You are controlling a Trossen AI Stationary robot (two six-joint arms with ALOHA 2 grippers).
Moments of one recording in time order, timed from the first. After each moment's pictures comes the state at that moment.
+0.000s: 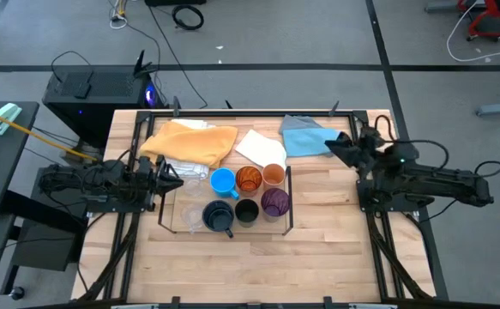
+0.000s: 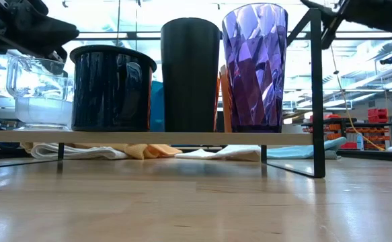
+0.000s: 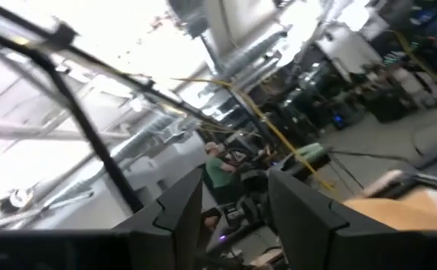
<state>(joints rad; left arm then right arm) -0.13 0.00 0.14 -0.08 -0.11 -0.28 -0.27 0.36 0.24 0.52 -0.16 0.73</state>
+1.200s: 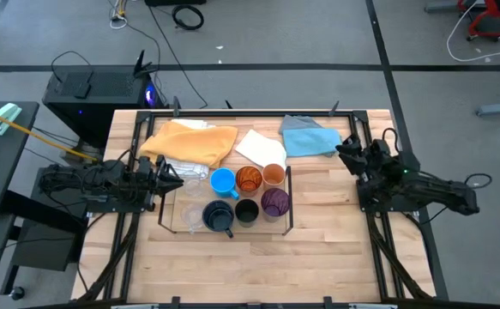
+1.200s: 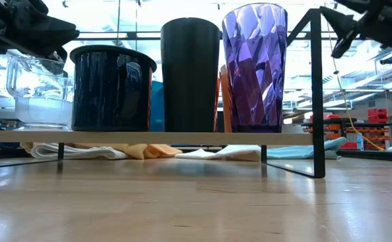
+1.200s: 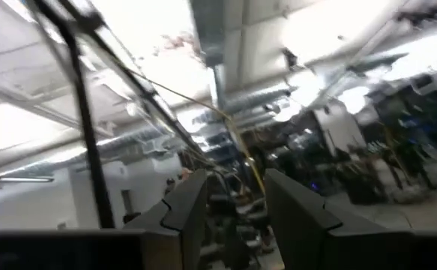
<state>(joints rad) -0.13 0.01 0.14 -0.08 -0.11 -0.28 -0.28 0.07 0.03 0.59 -0.14 0.42</state>
